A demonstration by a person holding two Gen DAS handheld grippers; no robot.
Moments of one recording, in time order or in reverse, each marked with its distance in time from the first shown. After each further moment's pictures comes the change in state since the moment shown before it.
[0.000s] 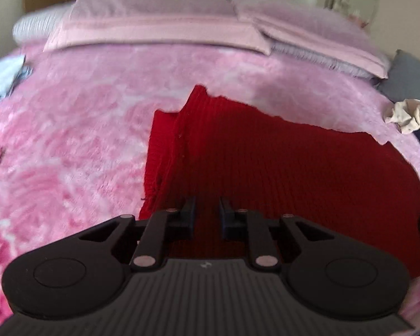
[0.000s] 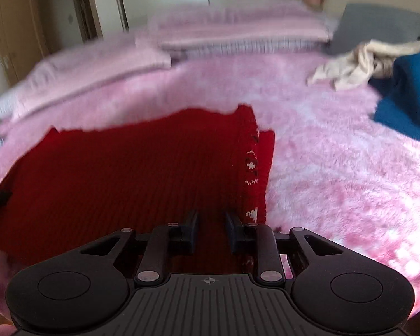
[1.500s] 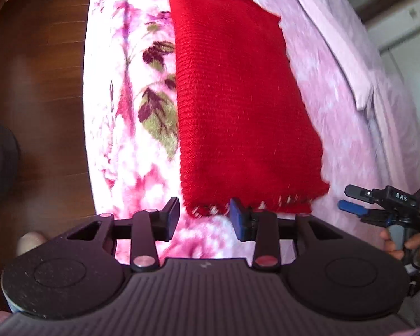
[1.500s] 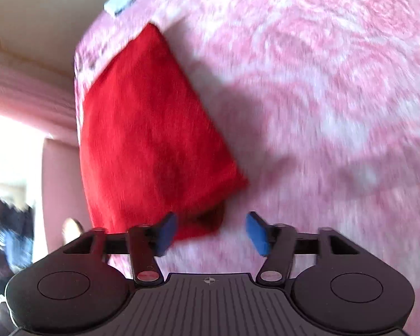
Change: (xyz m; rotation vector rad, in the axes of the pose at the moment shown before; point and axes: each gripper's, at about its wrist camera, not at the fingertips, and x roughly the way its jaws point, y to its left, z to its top) left arm -0.076 -0.331 -0.117 -1.204 -0.002 0.323; right arm 0.196 -0.103 0.274 -0.611 0.865 0.803
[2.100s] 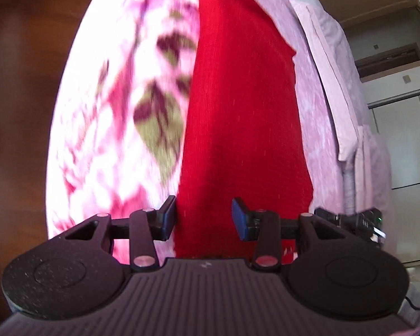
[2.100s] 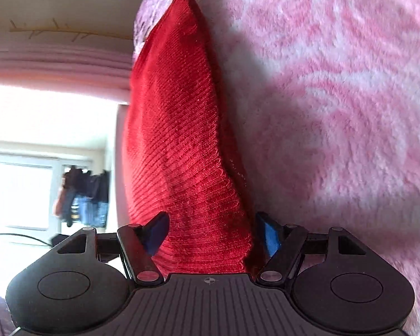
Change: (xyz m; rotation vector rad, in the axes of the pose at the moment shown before) left arm 0.060 0.043 0.003 -0.221 -0.074 -0.206; right arm 0.094 -0.054 0.071 -0.048 0.261 0.424
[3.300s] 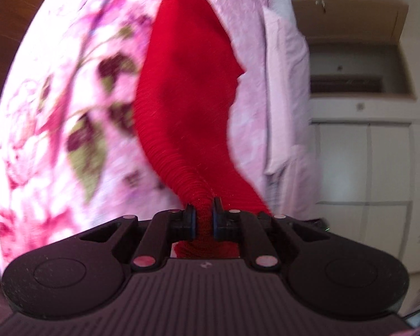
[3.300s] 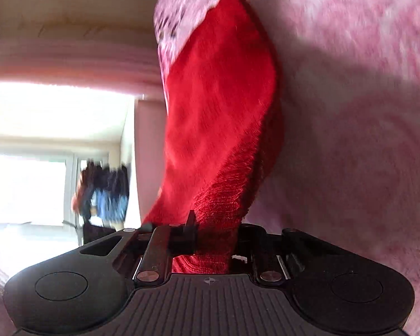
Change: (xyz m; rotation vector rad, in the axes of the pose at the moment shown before) left arm -0.028 -0.021 0.077 -0.192 0.098 -0.303; right arm -0.039 0.062 0.038 0.045 0.007 0.018
